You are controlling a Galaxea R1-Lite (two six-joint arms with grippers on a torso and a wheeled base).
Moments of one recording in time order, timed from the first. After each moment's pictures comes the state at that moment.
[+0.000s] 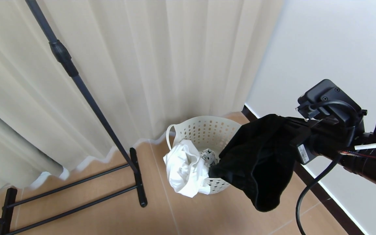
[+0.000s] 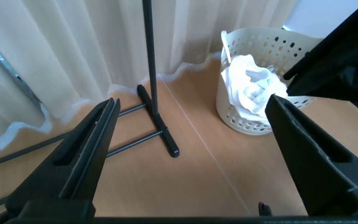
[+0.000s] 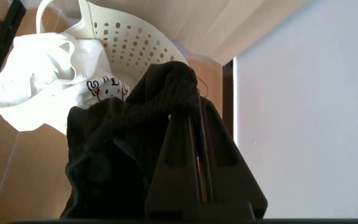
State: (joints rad) left arm -0.01 0.00 0.00 -0.02 -0.09 0.00; right arm 0.60 1.41 -0.74 -0.43 -0.40 -0.40
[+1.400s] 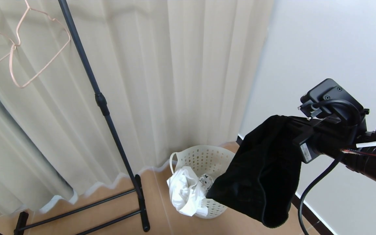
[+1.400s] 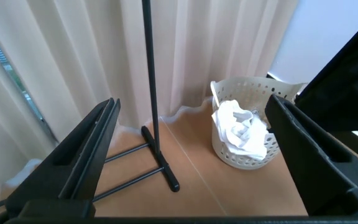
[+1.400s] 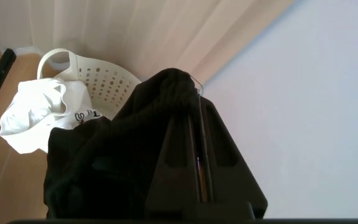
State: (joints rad) left arm -0.01 0.00 0.00 -0.02 -0.09 0.00; right arm 0.58 1.41 -0.74 -0.43 -0.39 -0.40
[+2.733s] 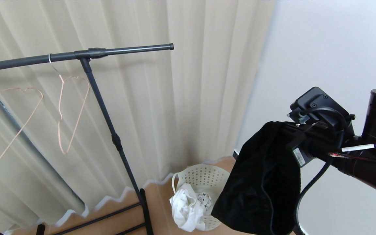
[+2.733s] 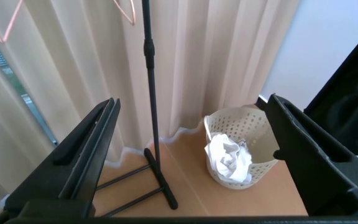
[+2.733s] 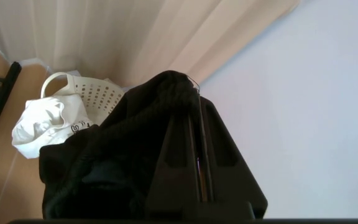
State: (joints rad) left arm -0.01 0.00 0.00 -0.02 -0.09 -0.01; right arm 0.58 1.45 -0.73 -0.43 -0.39 -0.41
